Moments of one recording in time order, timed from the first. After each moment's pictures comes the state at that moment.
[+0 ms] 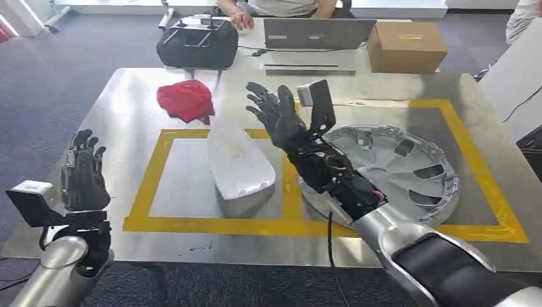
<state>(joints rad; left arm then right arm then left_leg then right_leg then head) -0.37 0.06 -0.42 -1.31 0.28 0.28 -0.44 -0.66 0.02 0.48 -1.08 -0.41 0.01 -0.19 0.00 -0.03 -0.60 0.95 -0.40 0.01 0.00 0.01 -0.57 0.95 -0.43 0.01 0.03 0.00</state>
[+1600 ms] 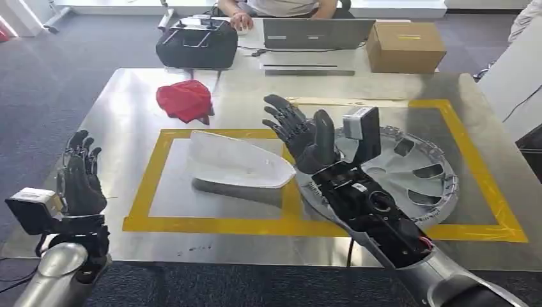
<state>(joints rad) -0.33 0.06 -0.41 -1.40 0.18 0.32 -0.42 -0.38 -0.09 0.49 -1.62 -0.37 -0.04 -0.09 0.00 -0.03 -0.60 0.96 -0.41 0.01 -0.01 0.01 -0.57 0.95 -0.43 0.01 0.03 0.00</state>
